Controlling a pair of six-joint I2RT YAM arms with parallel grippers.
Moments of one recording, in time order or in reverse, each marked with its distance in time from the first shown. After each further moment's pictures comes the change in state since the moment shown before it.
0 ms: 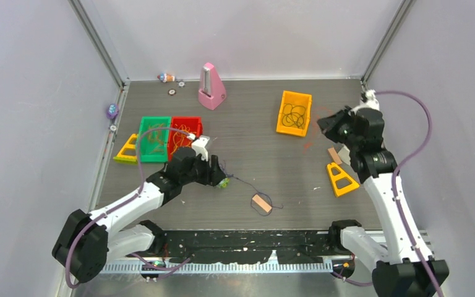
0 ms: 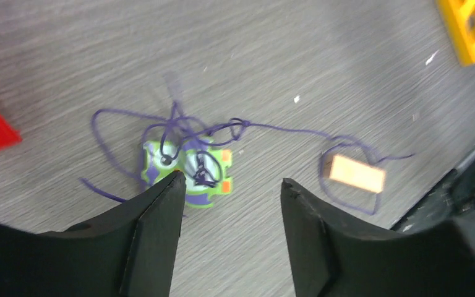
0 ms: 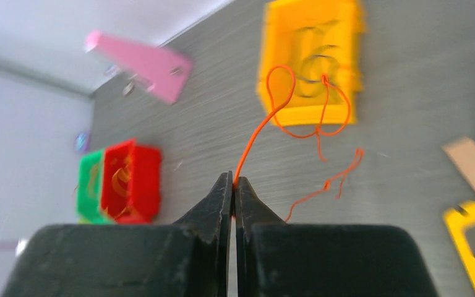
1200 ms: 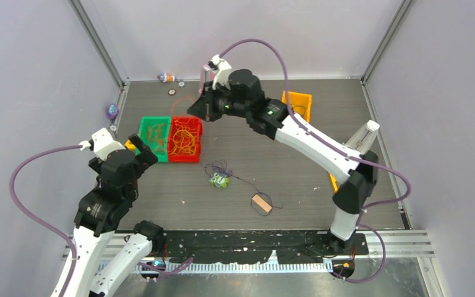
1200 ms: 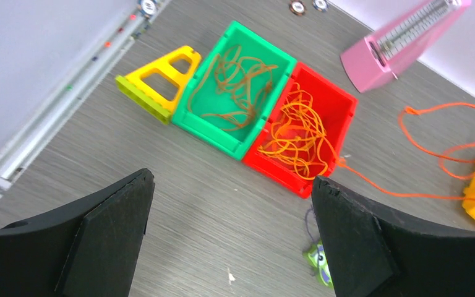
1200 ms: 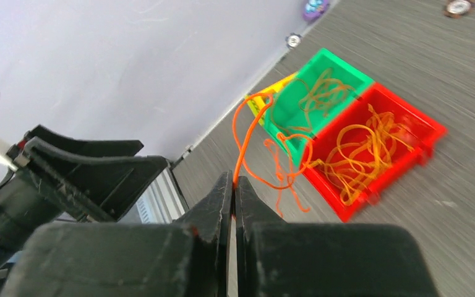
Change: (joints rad) left arm 0.214 -0.485 0.507 -0.863 -0.823 -0.226; right arm 0.813 0.840 0.894 0.109 -0.178 -0.170
